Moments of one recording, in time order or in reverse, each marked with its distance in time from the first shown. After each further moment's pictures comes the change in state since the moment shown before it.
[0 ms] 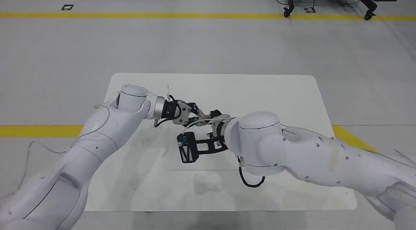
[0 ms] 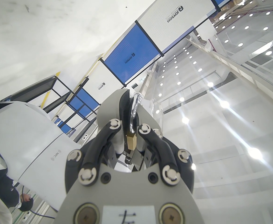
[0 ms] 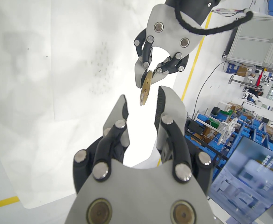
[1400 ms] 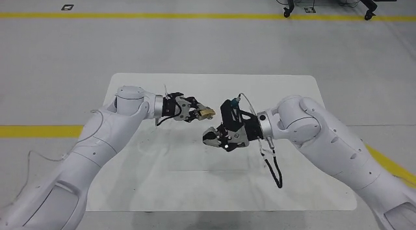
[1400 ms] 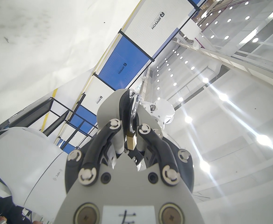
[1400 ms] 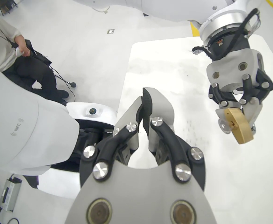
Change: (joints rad) left arm 0.081 0.013 -0.129 -0.100 0.043 -0.105 0.114; right arm -0.323 0.101 0.321 0.389 0.785 -0.325 -0.566
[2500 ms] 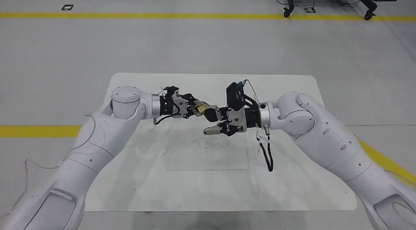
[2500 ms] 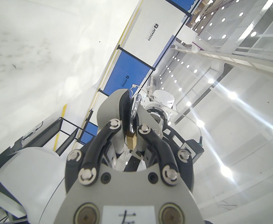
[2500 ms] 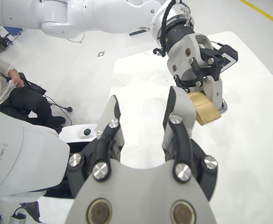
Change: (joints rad) left arm 0.071 0.019 -0.108 -0.097 0.099 -0.070 0.075; right arm 0.021 -0.044 0.003 0.154 -0.025 0.018 -0.107
